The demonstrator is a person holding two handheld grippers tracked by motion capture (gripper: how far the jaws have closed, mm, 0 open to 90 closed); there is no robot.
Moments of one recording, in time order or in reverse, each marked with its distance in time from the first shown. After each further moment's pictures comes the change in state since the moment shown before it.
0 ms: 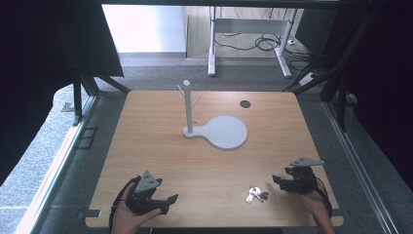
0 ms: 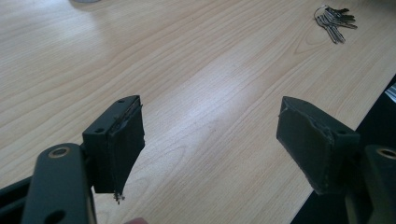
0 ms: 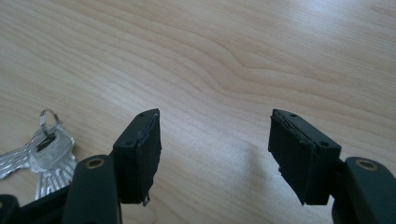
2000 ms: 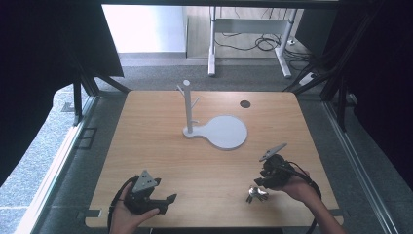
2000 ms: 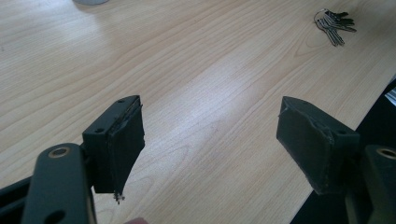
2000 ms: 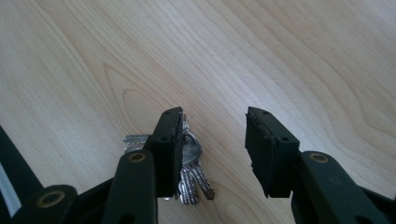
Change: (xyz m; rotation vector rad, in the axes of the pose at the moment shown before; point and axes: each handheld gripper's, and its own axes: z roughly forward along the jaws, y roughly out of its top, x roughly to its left) left arm 0.003 0.000 -0.004 -0.011 0.002 -0.004; right arm 0.064 0.073 0.003 0.329 0.204 -0.279
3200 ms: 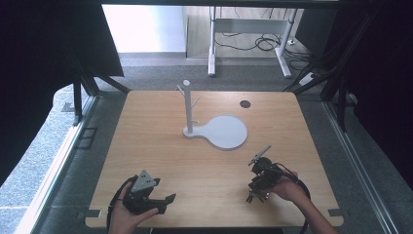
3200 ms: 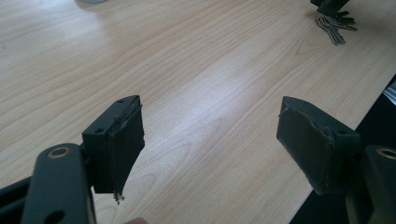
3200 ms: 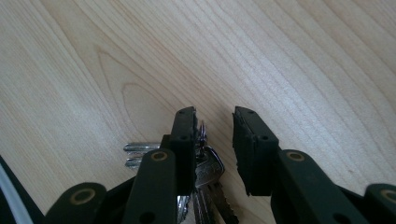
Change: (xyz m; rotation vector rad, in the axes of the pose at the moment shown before) left arm 0.002 -0.001 -0.001 0.001 -0.001 -0.005; right arm 0.005 0.009 0.038 0.128 0.052 -0.001
